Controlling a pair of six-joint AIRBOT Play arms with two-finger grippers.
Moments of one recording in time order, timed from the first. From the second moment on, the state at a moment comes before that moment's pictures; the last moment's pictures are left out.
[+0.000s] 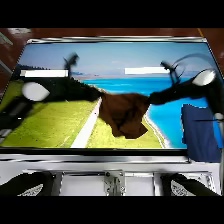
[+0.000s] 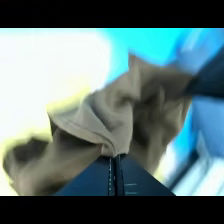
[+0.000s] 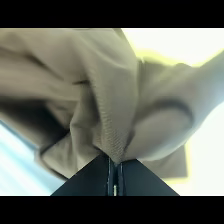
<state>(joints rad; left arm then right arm) -0.43 -1.14 1.29 0.79 -0.80 -1.28 0.01 -1.20 1.33 -0.93 1.33 1.11</state>
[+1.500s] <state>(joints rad) -0.33 -1.04 1.14 1.11 -1.16 -1.41 0.11 -1.46 1.78 -0.91 0.97 1.23</state>
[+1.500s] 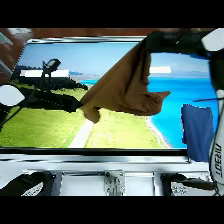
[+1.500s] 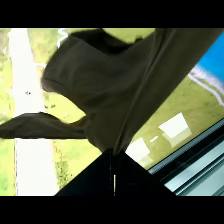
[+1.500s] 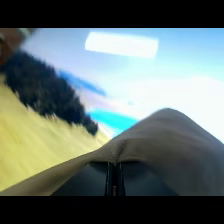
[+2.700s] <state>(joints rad) -0.18 -1.06 1.76 1.22 -0.90 -1.43 0.13 -1.00 1.61 -1.19 1.48 1.57</state>
